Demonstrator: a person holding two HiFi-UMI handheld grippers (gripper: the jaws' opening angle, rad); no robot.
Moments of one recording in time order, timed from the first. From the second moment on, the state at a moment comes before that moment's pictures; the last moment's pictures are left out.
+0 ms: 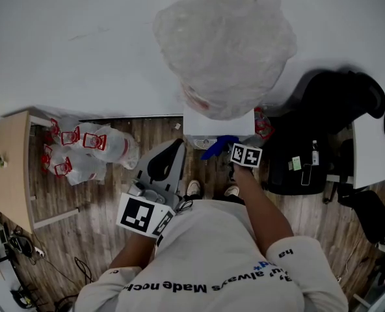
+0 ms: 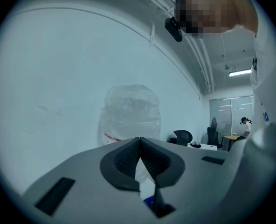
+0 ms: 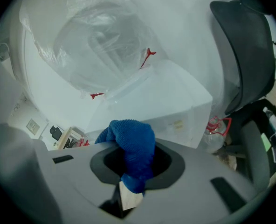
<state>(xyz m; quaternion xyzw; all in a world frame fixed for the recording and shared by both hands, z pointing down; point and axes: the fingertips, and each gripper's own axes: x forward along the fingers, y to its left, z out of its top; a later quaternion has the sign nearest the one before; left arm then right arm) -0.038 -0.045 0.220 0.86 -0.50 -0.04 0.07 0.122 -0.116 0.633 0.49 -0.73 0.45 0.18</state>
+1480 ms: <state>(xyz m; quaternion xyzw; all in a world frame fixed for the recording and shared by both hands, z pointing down) -0.005 -0.047 0.223 0.86 -0.51 -0.04 0.08 0.218 -0.099 0.642 0.52 -0.69 0.46 0.20</state>
